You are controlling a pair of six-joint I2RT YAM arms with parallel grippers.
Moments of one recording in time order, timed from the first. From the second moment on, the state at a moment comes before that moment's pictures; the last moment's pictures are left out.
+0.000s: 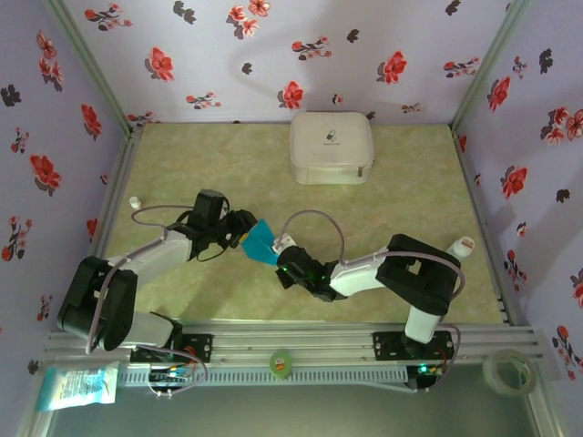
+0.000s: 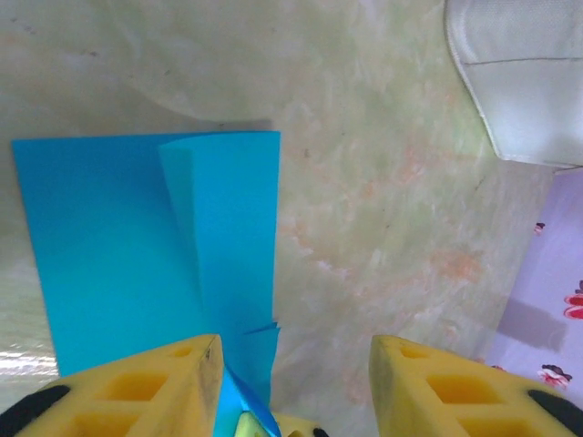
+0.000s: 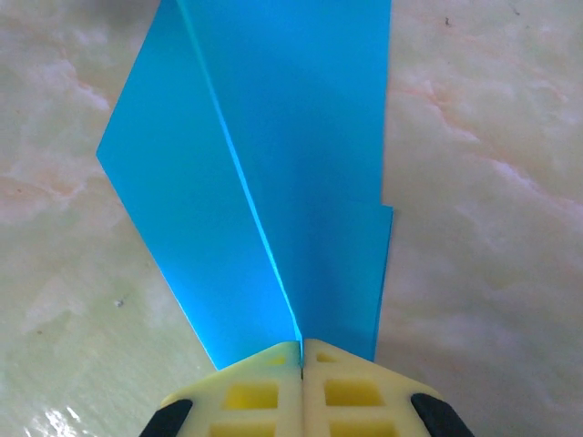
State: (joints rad) left arm -0.45 1.38 0.68 -0.11 0.31 -1.13; right arm 1.11 1.76 0.68 0.32 0.29 0.31
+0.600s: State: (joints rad) left arm -0.43 1.50 0.68 -0.12 0.32 -1.11; right arm 1.11 1.77 0.67 0.36 0.26 0.32
